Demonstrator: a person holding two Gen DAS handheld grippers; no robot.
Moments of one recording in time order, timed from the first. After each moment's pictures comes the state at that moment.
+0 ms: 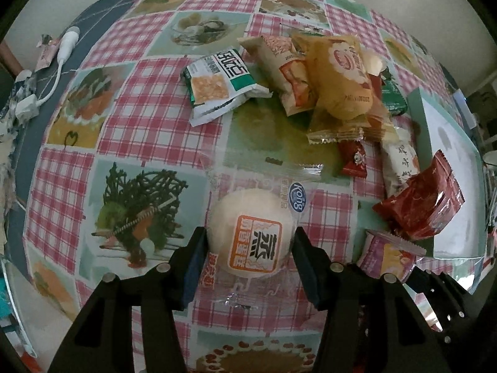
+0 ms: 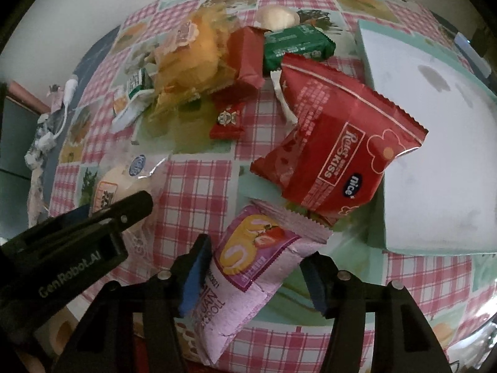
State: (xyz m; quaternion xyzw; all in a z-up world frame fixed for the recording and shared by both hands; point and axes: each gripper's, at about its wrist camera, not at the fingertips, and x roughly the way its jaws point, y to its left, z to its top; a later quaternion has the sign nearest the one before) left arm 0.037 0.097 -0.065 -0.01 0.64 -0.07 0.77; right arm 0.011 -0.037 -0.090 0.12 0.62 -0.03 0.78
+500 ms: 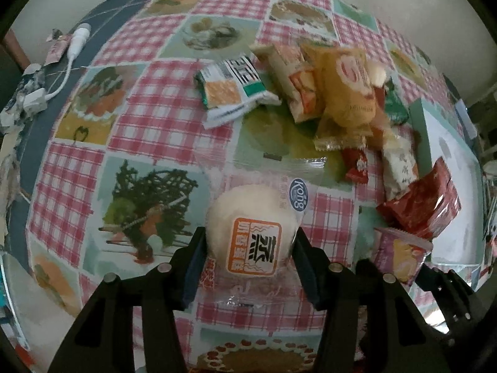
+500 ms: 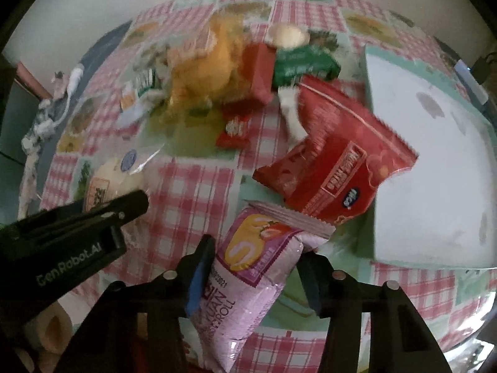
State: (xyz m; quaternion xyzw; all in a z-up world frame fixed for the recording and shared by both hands) left arm 0.029 0.096 -0.065 -0.03 0.63 -0.05 0.78; right arm 0.001 -0.033 -0.068 0.08 0.58 -0.03 0.81
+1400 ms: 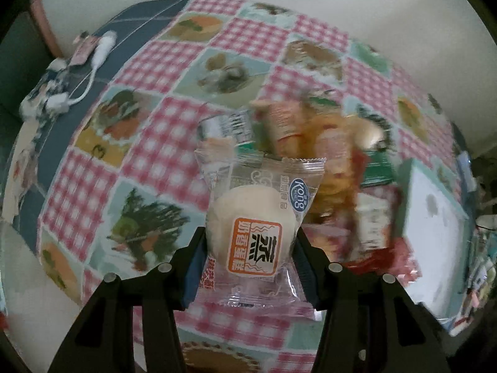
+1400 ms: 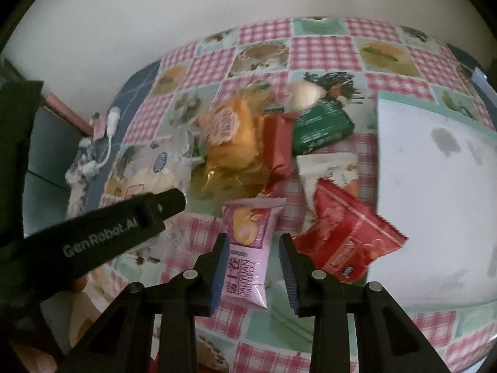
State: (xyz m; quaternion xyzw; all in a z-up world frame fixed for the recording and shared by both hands) left arm 0.053 0.077 -0.024 -0.08 0.61 0.02 0.79; right arm 0.027 -0.048 -0.038 0.13 0.55 0.04 0.82
